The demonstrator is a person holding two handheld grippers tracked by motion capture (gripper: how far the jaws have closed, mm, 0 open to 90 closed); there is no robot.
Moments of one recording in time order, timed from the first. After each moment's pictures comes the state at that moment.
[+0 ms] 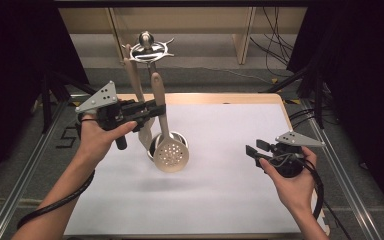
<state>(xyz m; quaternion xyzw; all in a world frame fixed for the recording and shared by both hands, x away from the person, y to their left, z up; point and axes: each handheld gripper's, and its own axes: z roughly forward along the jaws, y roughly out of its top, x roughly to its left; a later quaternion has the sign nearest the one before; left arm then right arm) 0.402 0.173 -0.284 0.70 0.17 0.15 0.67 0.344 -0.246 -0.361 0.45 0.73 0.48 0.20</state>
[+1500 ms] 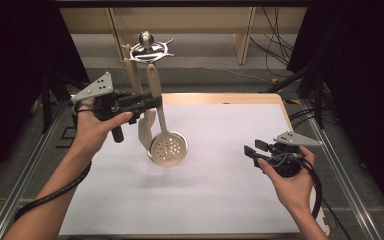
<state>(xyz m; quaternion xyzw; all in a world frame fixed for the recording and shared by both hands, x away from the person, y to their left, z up) 0.418 0.182 -0.276 0.70 0.18 0.14 0.68 0.344 -0.243 -0.362 0.45 0.73 0.48 0.19</state>
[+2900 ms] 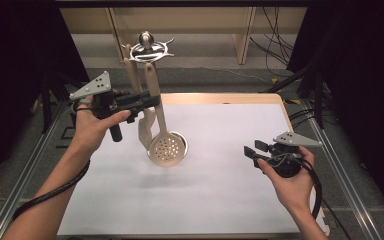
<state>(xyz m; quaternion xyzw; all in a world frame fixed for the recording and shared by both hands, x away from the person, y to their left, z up) 0.424 0.188 -0.278 0.70 0.19 0.13 0.68 0.342 -0.242 -0.361 0.46 0.73 0.47 0.18</state>
